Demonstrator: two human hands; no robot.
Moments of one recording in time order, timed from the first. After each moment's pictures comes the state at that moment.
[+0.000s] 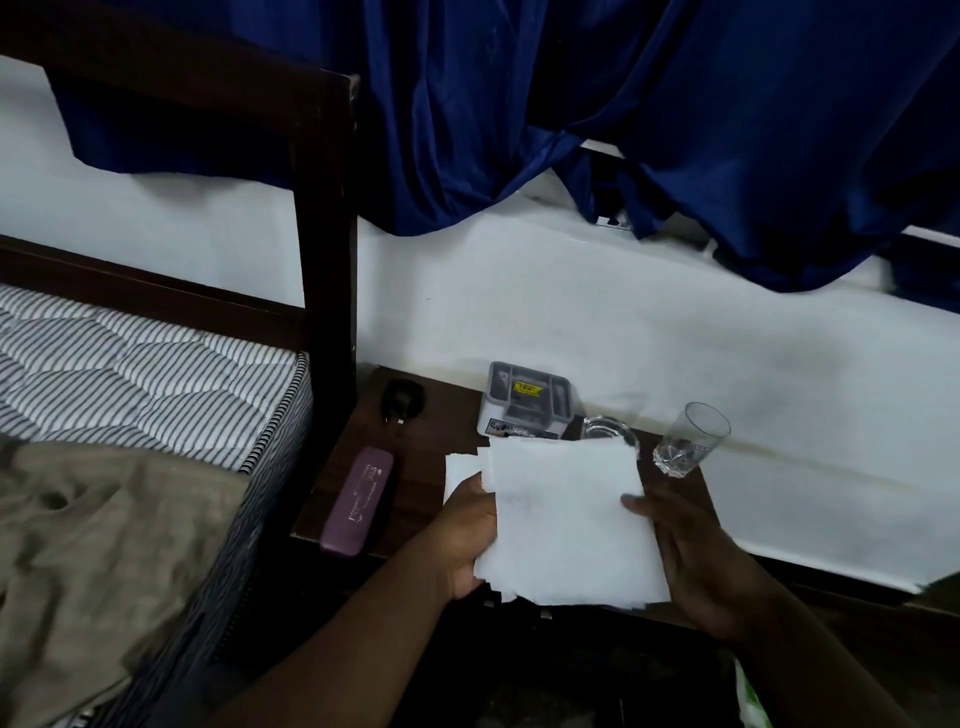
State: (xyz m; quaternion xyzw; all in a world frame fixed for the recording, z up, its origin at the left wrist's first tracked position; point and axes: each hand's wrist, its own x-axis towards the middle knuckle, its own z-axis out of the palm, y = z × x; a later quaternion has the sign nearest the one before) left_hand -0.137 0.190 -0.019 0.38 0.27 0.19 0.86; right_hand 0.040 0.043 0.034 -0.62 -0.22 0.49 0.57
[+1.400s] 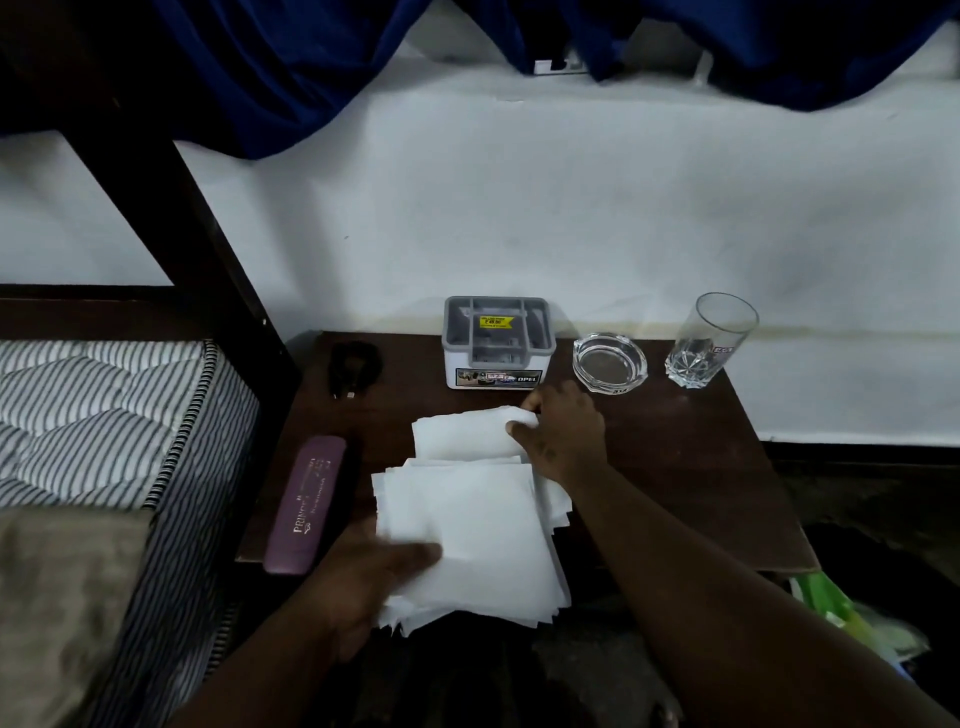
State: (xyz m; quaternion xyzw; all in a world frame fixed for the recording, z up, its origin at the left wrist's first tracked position) left_hand -0.184 0.213 -0.090 0.41 0.46 0.14 0.77; right_hand 0.076 0.179 -0.104 -0.89 -0.38 0.10 0.22
